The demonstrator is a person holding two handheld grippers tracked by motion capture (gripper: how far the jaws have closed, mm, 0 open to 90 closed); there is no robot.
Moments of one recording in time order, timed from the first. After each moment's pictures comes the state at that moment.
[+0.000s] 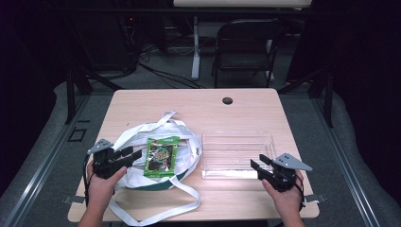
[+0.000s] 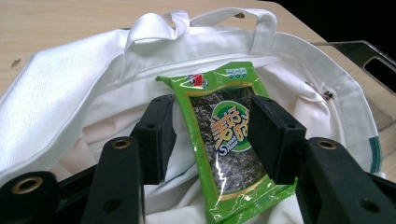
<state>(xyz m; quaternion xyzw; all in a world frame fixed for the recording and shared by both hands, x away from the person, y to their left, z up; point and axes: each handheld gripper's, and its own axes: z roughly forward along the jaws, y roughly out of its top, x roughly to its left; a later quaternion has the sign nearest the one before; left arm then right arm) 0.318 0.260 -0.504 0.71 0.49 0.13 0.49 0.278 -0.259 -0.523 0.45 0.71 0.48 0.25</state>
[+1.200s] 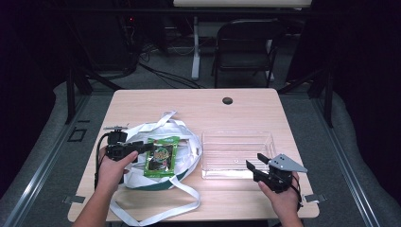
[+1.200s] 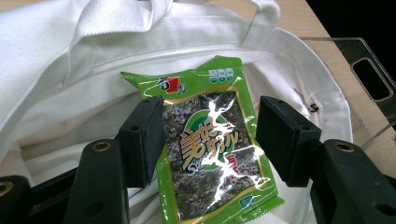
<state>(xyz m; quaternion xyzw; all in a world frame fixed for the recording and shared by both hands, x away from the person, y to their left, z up) 0.367 0.232 -0.488 0.72 0.55 0.01 0.43 0.277 -0.249 -0.523 0.43 0.72 0.48 0.26</state>
